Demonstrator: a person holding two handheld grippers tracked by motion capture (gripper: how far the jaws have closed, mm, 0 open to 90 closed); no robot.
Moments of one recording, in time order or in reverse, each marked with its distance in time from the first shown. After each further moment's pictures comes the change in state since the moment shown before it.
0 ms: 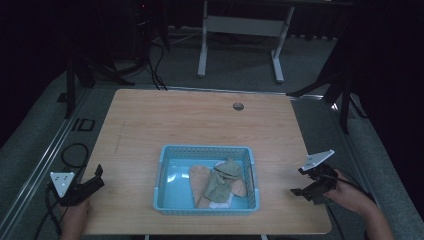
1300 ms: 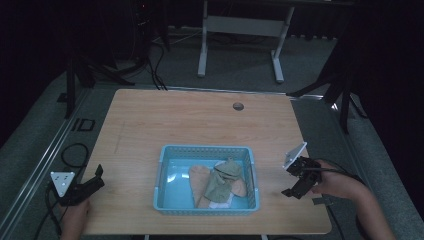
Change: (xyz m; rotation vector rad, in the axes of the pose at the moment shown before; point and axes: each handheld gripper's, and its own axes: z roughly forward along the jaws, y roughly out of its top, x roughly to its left) left arm 0.000 0.000 0.001 0.009 -0.009 0.000; right arm 0.020 0.059 0.003 0.213 0.071 -0.119
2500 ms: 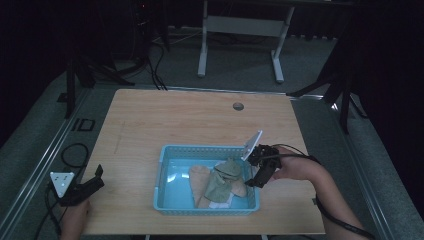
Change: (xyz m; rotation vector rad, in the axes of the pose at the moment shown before) left arm 0.001 0.000 -0.001 -0.007 -0.007 -0.005; right arm 0.022 0.113 0.014 -0.042 0.050 -0.196
